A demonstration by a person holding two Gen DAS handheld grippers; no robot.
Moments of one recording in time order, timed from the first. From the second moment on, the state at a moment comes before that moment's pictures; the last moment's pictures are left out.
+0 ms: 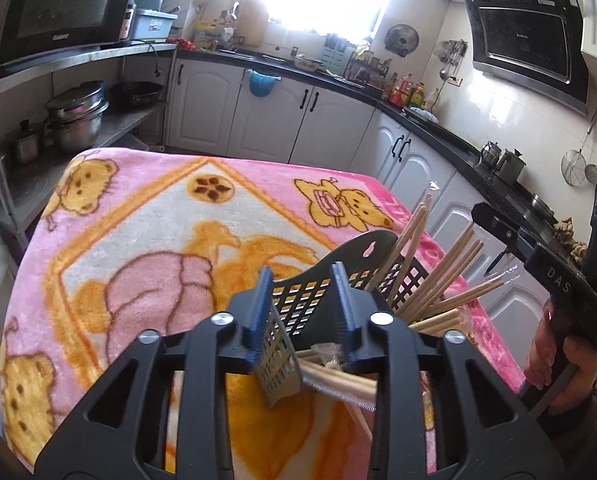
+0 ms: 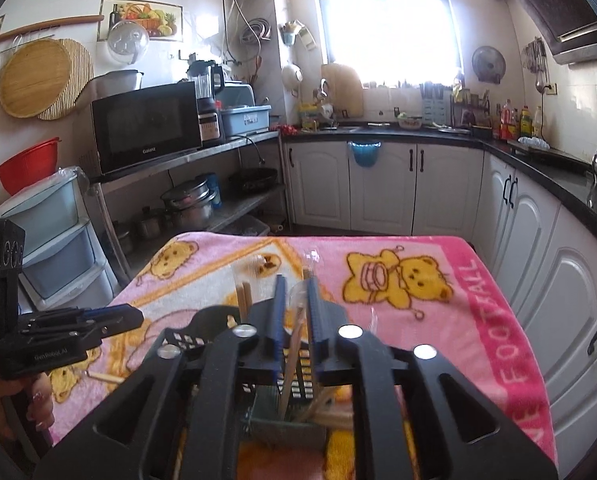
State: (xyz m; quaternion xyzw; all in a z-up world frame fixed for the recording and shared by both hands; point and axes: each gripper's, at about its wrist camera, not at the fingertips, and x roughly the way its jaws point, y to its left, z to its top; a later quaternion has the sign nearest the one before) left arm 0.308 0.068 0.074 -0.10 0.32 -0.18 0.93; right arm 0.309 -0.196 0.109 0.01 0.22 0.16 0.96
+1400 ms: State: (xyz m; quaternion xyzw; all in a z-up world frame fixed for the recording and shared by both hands) left arm 0.238 0.080 0.070 -0.13 0.30 -0.16 0.93; right arm 0.229 -0.220 0.102 0.00 0.23 0.14 0.96
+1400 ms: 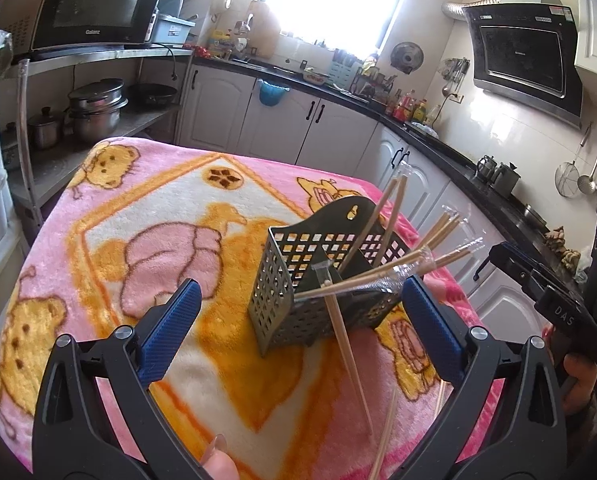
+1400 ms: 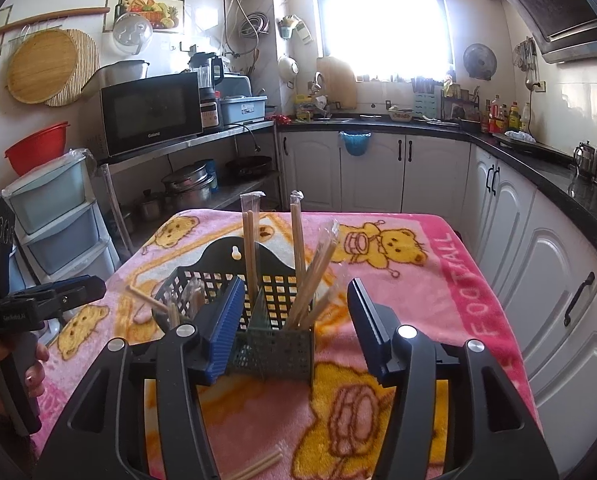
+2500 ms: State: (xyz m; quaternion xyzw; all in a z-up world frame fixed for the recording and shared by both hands) left arm 0.194 0.026 0.065 -0.07 0.30 -0.20 0.93; right arm 0.170 -0.254 0.070 0.00 0.26 0.12 0.96
